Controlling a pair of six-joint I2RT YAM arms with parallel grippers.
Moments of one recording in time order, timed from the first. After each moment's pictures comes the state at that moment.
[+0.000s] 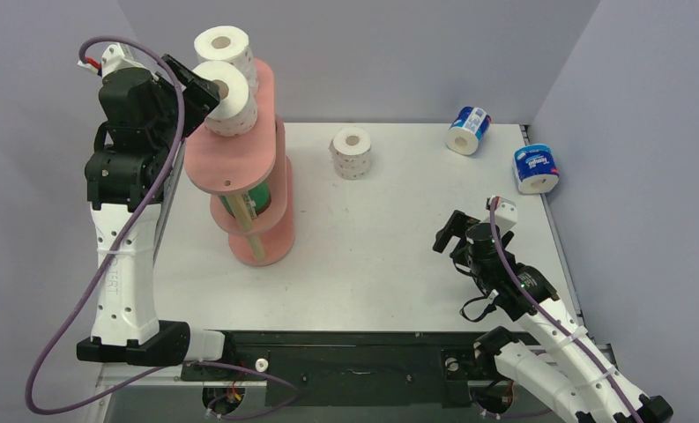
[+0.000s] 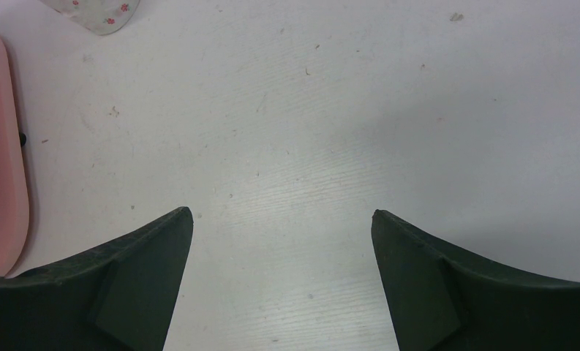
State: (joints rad) left arm -0.10 1.37 2.02 -0.87 -0.18 -0.74; right arm 0.50 0.71 0.69 -0.61 0.41 0.67
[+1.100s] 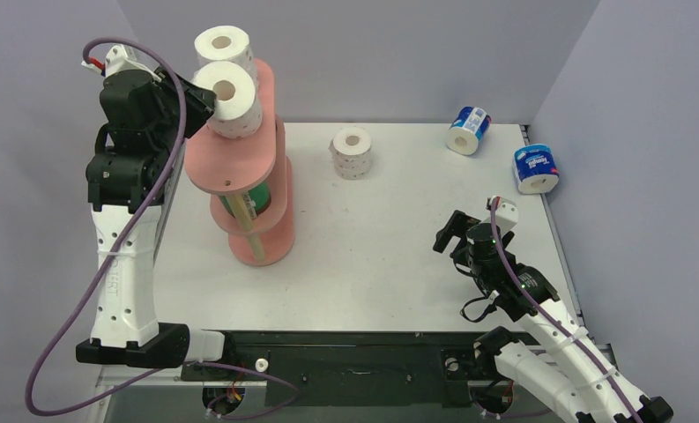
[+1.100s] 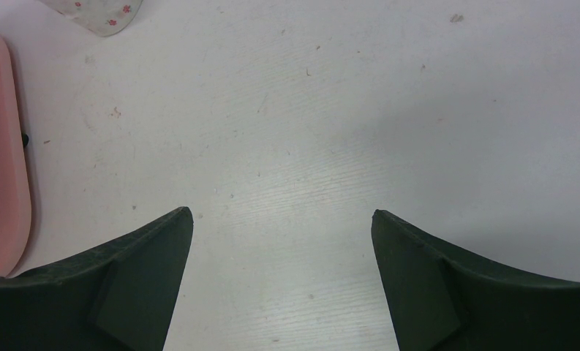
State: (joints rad) left arm -0.10 1.36 1.99 -0.85 -0.15 -0.73; right arm 0.50 0.70 0.69 -0.61 0.41 0.67
